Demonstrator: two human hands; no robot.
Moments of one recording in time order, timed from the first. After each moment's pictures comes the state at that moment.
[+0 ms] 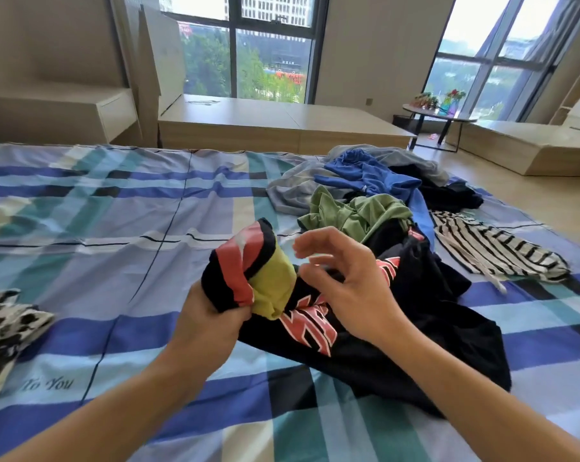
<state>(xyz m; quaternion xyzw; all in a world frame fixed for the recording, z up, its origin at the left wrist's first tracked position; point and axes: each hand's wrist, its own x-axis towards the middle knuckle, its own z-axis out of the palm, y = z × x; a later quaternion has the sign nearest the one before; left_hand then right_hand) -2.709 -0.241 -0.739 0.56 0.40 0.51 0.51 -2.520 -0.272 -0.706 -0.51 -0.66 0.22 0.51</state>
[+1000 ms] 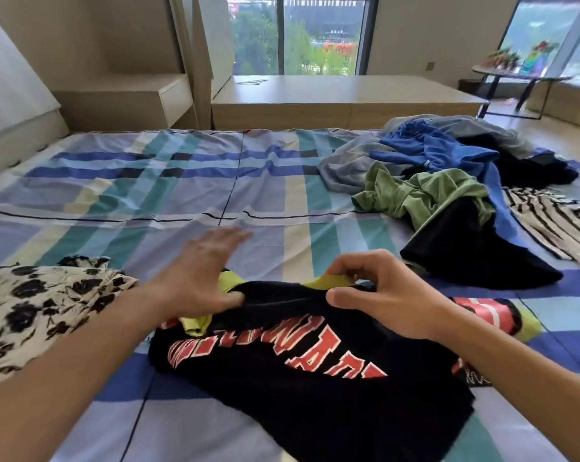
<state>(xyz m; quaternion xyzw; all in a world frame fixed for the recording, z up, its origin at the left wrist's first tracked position) -2.818 -0.172 -0.739 0.88 0.47 0.06 0.06 -2.537 -0.273 -0.713 -0.49 -0.72 0.37 0.32</state>
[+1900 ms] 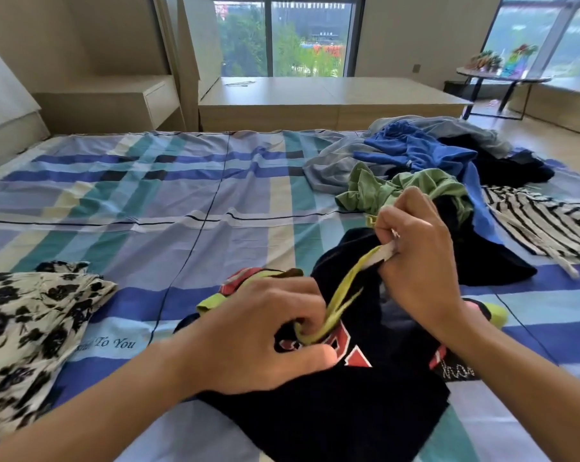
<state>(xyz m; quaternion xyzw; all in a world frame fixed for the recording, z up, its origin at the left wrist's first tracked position) -2.736 -0.268 -0.701 0.94 0.19 0.21 0.19 -2.506 -0.270 -0.706 -0.57 -0.68 -0.12 0.45</state>
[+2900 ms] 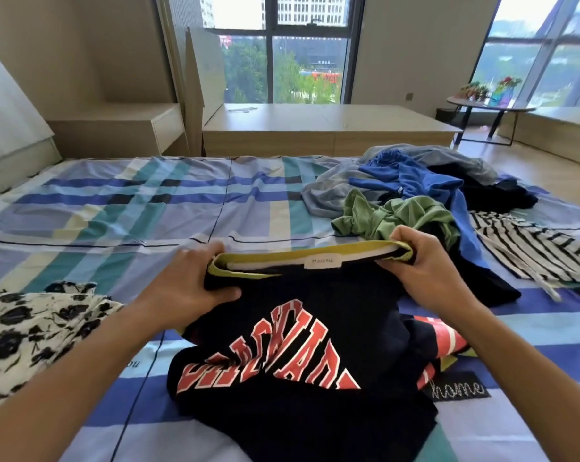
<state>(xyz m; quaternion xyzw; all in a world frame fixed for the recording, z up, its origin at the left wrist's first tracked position) -2.799 -0.190 -0.704 0.84 0.45 0.26 0.16 -2.452 -0.254 -0.708 -0.56 -0.62 0.22 0.50</state>
